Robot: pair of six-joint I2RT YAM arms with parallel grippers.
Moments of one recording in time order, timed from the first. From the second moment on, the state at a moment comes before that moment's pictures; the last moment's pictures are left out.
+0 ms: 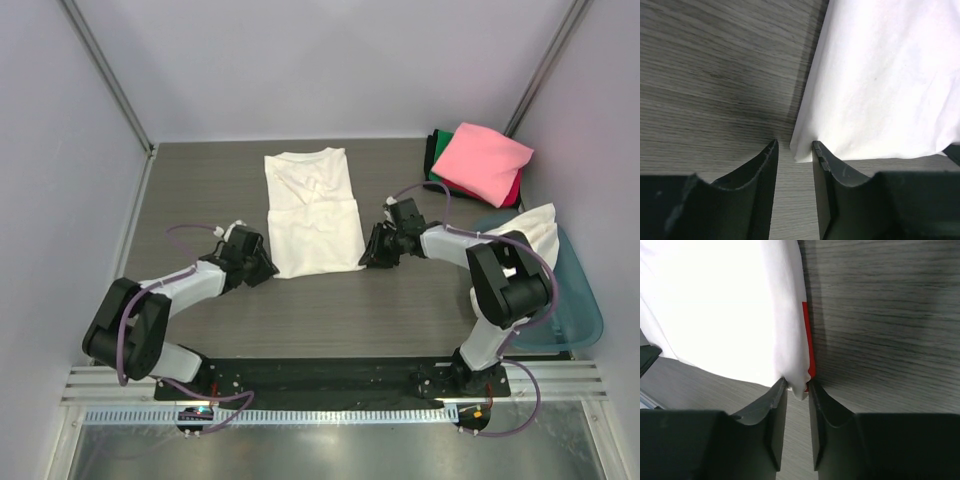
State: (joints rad) left arm -0.43 1.42 0.62 -0.12 -0.05 -0.90; right arm 0.38 1.72 0.89 -0.18 -0.33 0.62
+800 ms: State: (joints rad) left arm -0.46 0.98 0.48 -0.33 0.02 -1.00; right arm 0.48 1.28 0.54 -0.20 -0.35 0.73
